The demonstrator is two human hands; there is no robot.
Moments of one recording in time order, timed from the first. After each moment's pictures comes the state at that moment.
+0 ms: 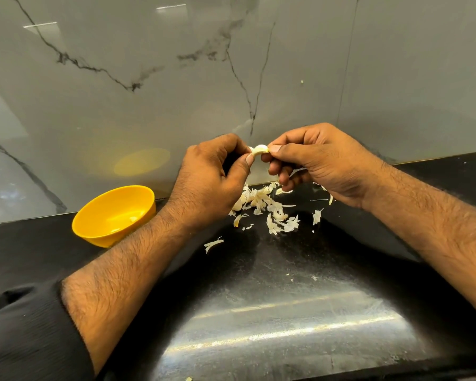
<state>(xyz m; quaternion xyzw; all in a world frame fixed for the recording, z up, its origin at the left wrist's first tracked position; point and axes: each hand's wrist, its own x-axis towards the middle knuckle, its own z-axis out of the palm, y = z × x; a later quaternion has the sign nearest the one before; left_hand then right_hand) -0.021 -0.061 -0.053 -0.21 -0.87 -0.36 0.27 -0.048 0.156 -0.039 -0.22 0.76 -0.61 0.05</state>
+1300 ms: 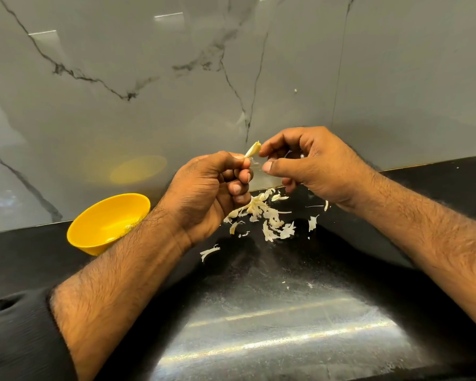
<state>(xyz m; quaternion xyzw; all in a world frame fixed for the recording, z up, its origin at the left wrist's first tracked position) -0.014 -0.049 -0.040 -0.07 -0.59 -0.80 -0.07 -0.050 0.157 -0.041 -0.25 0.82 -0.52 -0.07</state>
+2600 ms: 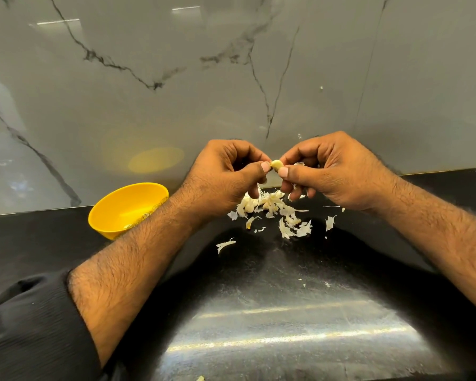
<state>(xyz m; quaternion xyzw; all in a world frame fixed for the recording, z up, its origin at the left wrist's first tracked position) -0.023 -0.073 -0.045 -0.19 -0.83 -0.51 0.11 -0.045 0.155 -0.039 -0.28 0.83 -0.47 -0.02</state>
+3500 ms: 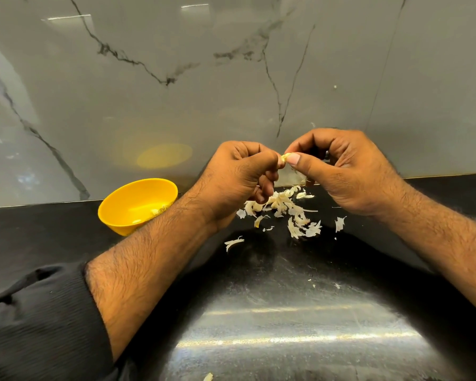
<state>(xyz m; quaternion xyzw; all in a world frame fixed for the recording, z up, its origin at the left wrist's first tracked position) -0.017 -0.060 -0.043 -0.13 -0.74 -0.66 0.02 -0.045 0.147 -0.048 -0.30 0.82 -0.46 -0.15</state>
